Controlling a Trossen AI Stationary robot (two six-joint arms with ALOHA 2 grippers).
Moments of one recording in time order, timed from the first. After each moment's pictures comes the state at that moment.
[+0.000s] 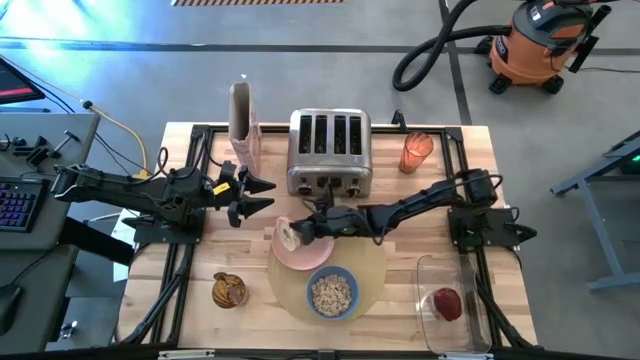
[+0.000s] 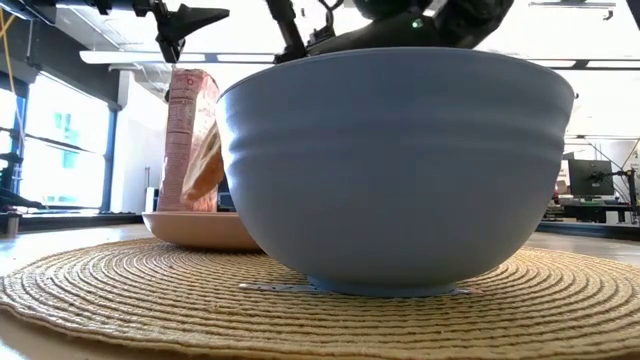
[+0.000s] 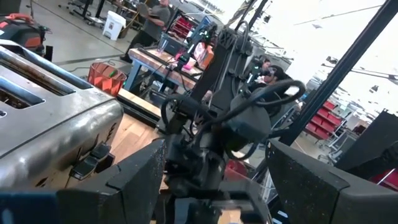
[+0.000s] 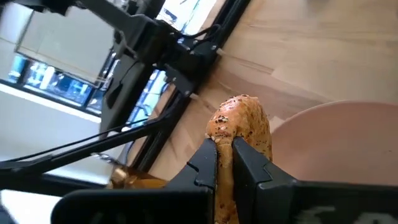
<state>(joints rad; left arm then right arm) -0.08 0.73 0.47 0.29 -0.14 -0.50 0.15 1.95 1.14 0.48 0.25 1.07</state>
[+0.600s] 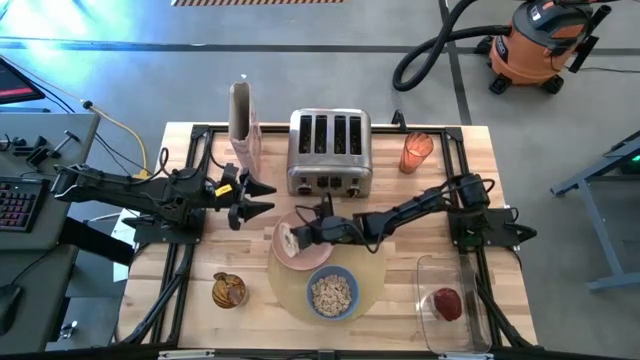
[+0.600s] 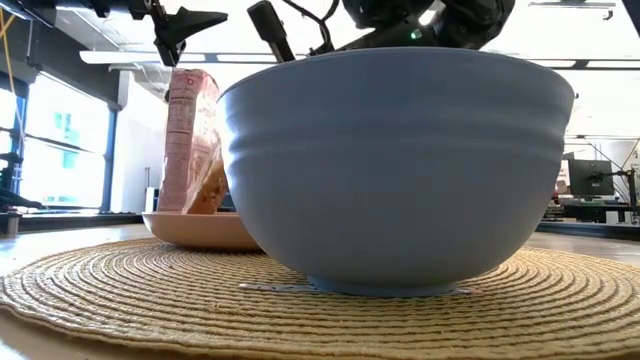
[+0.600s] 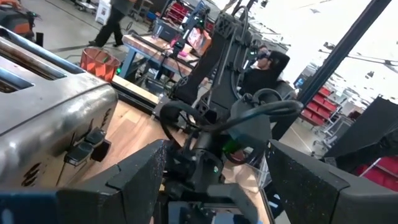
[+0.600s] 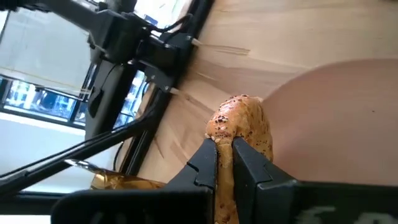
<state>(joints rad) -0.08 0.73 0.47 0.25 -0.10 -0.49 0.18 2.01 1.17 0.44 0.31 1.20</state>
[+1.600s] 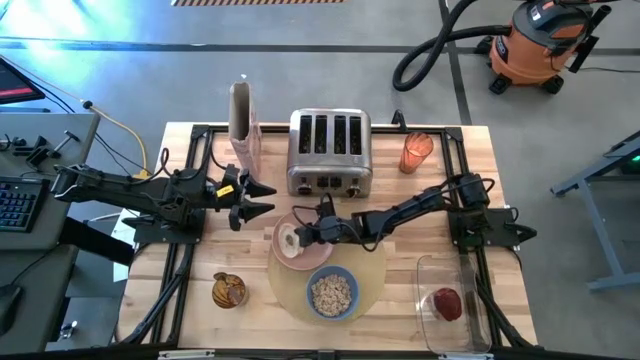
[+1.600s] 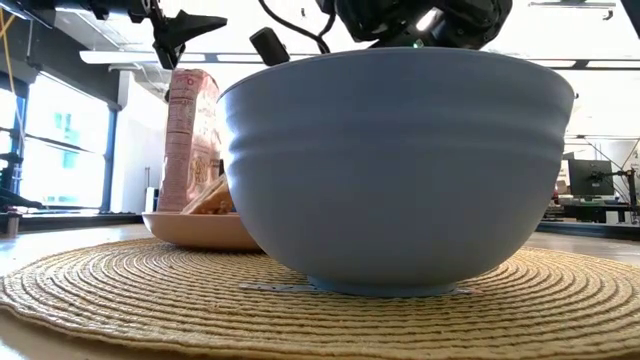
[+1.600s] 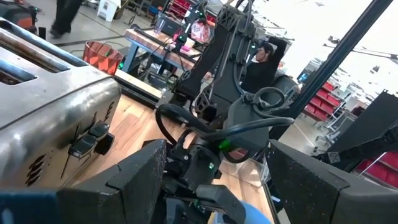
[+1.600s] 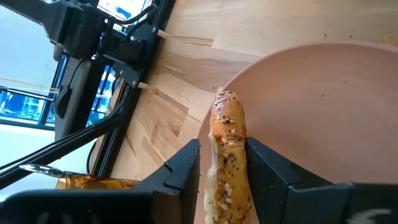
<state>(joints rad) -0.08 0.73 0.47 0.22 -0.10 -0.49 0.17 2.01 1.16 0.33 0.31 1.25</state>
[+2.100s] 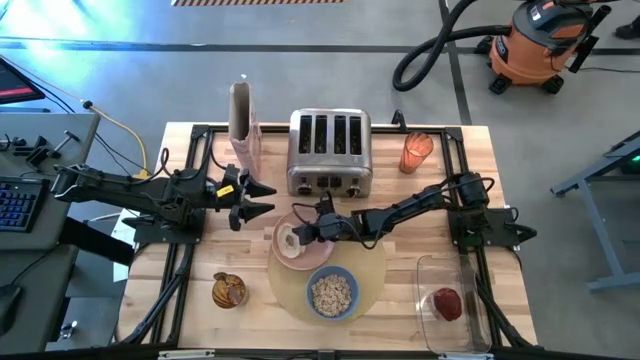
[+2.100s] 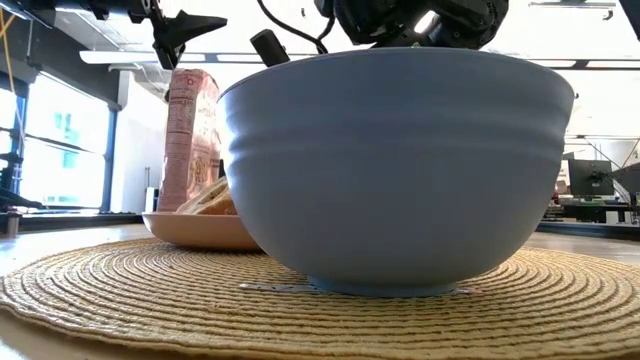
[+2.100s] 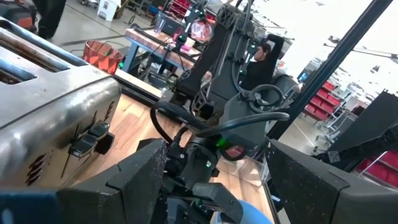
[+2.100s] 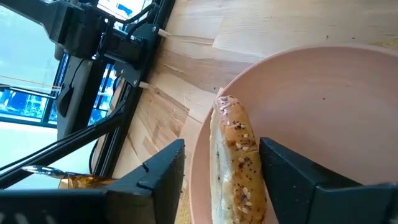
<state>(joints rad) -0.08 0.73 0.47 0.22 -0.09 -0.49 0.16 2.01 1.16 0.33 0.28 1.25</state>
